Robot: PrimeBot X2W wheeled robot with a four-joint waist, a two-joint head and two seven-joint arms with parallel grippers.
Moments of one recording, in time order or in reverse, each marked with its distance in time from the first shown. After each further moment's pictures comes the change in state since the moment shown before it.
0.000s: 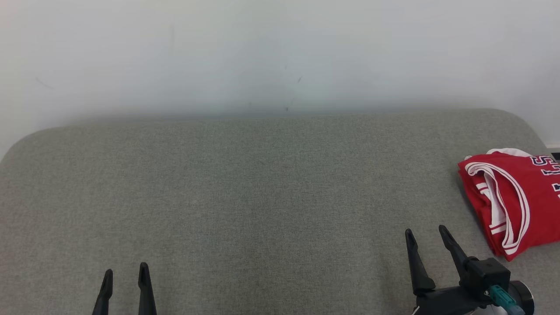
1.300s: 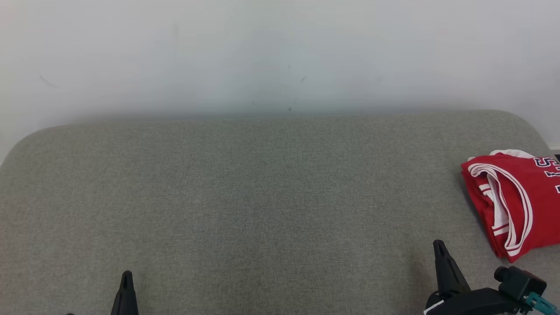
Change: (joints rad) left arm -0.073 -0.004 0.020 0.120 -0.403 -0.012 0.134; right arm 0.007 0.002 -0.029 0.065 0.490 0.000 0.058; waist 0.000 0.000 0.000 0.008
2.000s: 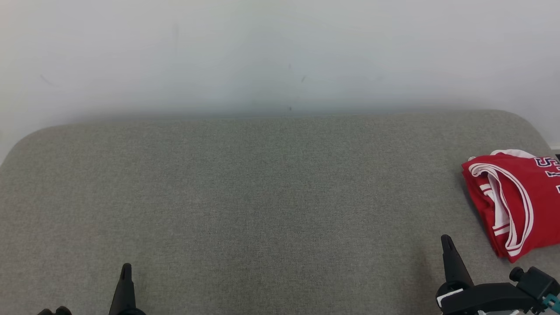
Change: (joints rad) left arm -0.061 0.001 0.028 0.048 -0.267 -0.010 0.088; right arm -0.021 0.000 -0.022 0.000 0.322 0.000 0.037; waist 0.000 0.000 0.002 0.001
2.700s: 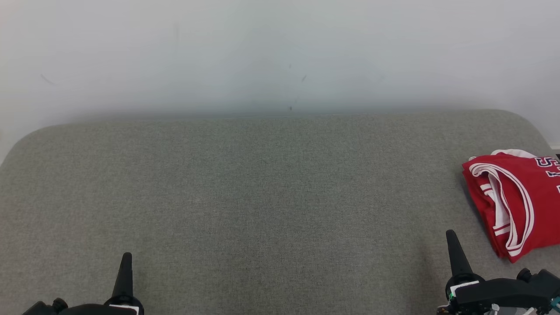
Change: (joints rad) left arm -0.056 0.001 0.023 0.033 -0.203 -0.009 0.069; right arm -0.019 0.000 -0.017 0.000 0.249 0.000 0.027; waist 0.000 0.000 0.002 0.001
